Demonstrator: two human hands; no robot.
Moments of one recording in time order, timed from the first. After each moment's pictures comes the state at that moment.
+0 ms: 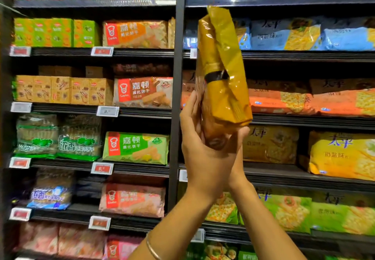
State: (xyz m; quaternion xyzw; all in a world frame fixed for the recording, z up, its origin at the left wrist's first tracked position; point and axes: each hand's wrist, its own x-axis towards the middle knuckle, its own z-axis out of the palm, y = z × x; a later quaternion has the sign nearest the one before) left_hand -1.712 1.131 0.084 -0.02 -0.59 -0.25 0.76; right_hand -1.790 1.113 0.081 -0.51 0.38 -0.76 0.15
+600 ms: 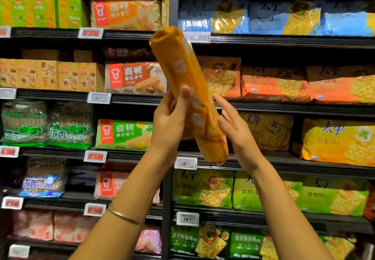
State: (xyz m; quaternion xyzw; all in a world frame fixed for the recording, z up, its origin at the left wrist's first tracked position) left_hand -1.673 1.085 0.108 0.07 -0.60 -0.47 0.64; right_hand -1.839 1.133 0.090 -0.69 0.39 -0.60 0.09
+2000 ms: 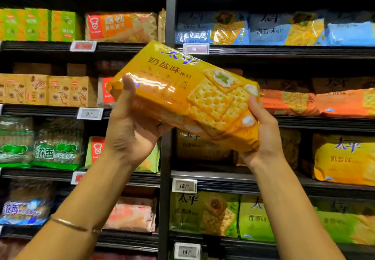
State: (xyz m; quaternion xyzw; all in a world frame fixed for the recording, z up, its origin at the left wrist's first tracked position) left_hand -1.634 1.038 0.147 -0.09 -0.56 -0.61 0.55; right_hand -1.854 1.115 0.142 -0.44 0.19 -0.81 0.34
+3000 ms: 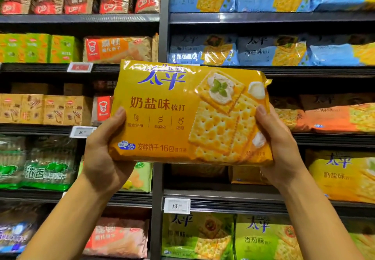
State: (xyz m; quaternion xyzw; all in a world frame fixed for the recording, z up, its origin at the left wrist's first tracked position) left_hand -1.622 1.048 0.143 -0.06 -0.53 -0.58 0.62; right_hand -1.897 1.150 0.156 -0.60 0.21 -0.74 0.22
